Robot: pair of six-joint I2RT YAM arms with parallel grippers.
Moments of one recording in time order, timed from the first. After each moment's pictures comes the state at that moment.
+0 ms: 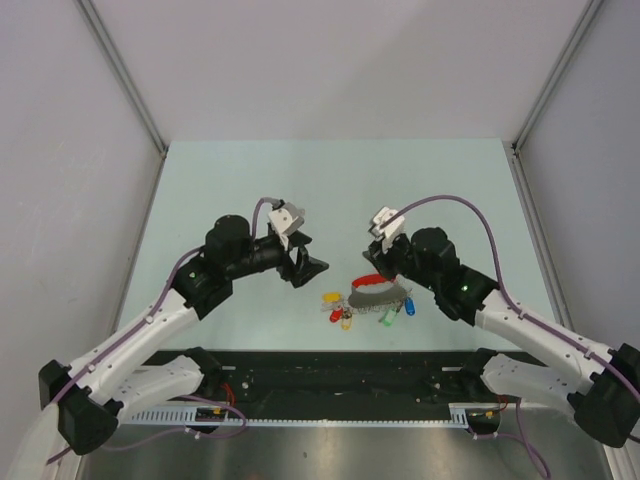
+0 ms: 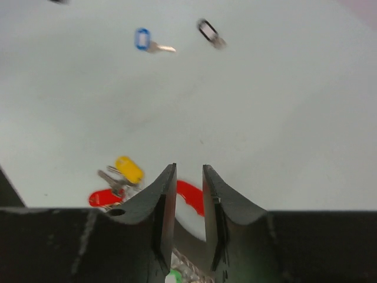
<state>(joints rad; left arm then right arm) -0.68 0.94 0.82 -0.14 0.42 -0.01 0.83 0.99 0.73 -0.02 -0.04 -0.18</state>
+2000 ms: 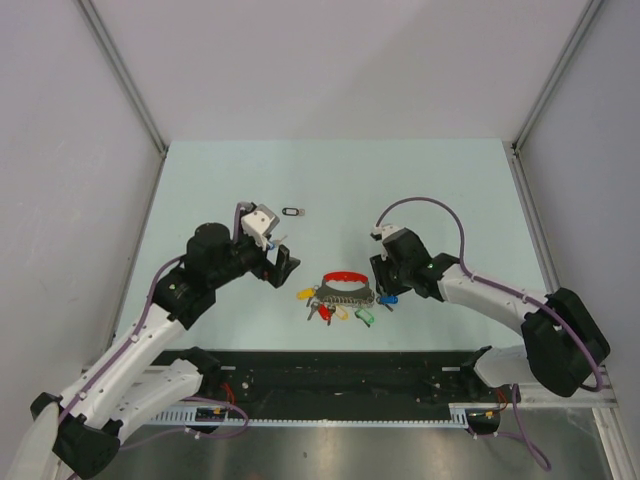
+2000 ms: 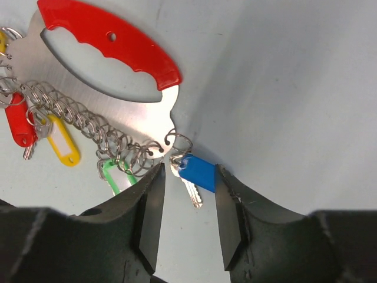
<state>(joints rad) -0.55 0.81 0.77 -0.32 0.21 0.06 0.67 1.33 0.74 -0.35 0.02 0.26</state>
